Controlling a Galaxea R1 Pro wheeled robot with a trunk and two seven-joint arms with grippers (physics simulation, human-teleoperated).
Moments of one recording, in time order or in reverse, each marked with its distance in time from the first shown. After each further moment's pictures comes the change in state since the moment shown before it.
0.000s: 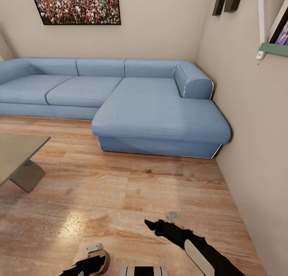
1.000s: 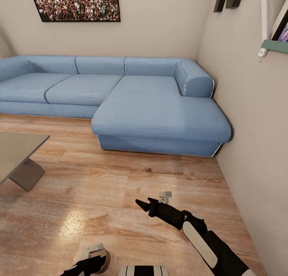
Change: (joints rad) left arm 0.000 -0.004 -0.002 0.000 -0.002 -0.002 0.000; right arm 0.000 -0.001 -0.092 -0.316 0.014 0.130 0.092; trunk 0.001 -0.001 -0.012
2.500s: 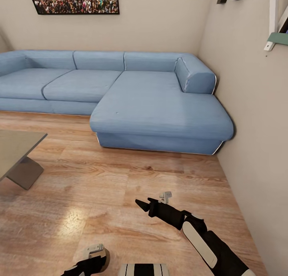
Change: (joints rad) left arm 0.001 -0.002 0.000 0.000 -0.001 0.000 0.000; right arm 0.000 0.002 0.000 0.001 0.002 0.000 0.000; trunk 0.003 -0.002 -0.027
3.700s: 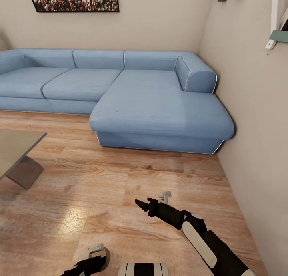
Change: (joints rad) left arm 0.000 0.000 0.000 -0.001 0.003 0.000 -0.001; right arm 0.000 0.002 0.000 0.000 0.000 0.000 0.000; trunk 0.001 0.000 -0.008
